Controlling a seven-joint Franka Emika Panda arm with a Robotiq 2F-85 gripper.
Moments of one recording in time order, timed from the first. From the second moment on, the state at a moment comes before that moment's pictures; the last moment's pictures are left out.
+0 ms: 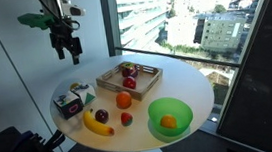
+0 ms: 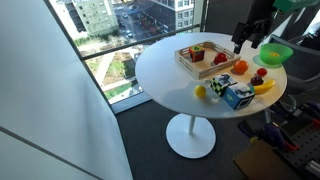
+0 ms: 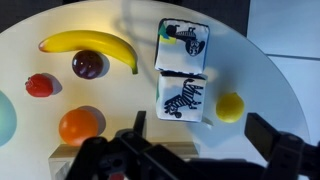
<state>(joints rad) 0.10 -0.22 0.05 -2.47 0.10 2.18 0.10</state>
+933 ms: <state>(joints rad) 0.10 -0.19 0.05 -2.47 0.10 2.19 0.10</state>
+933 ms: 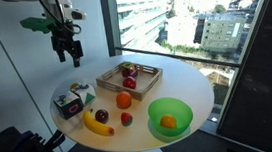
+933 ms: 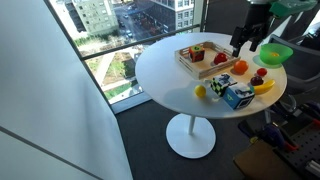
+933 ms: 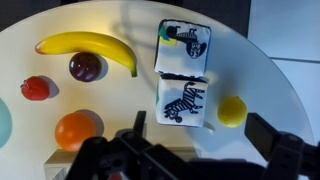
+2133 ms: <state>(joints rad) 0.10 0.03 0.09 -2.46 -0.06 2.37 0.25</state>
